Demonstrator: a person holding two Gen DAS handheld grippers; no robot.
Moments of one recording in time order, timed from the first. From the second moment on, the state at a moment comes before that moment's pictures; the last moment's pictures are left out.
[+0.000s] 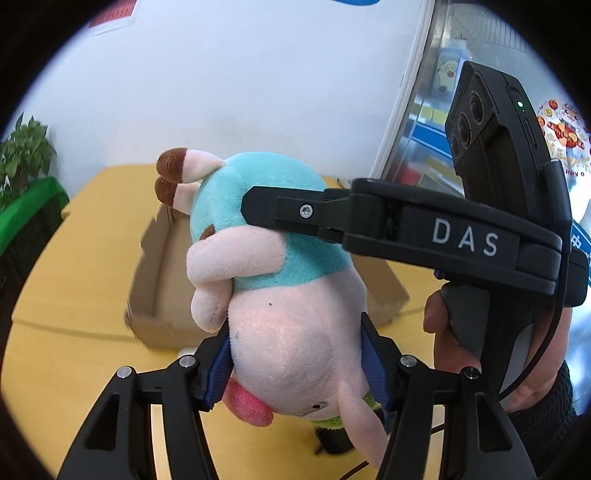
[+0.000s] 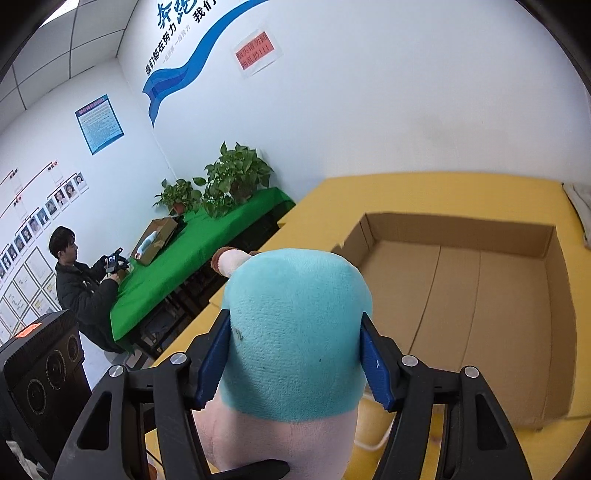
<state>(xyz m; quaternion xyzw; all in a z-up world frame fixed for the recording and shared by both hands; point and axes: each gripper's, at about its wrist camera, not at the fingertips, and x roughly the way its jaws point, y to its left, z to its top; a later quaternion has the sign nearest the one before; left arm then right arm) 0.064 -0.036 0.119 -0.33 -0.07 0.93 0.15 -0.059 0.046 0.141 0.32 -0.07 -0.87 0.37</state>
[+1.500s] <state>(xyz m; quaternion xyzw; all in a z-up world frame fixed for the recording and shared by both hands) -0.232 -0.111 0.031 -0.50 -0.04 0.85 0.15 -0.380 -0.015 -0.007 0.42 -0.19 -0.81 0.36</state>
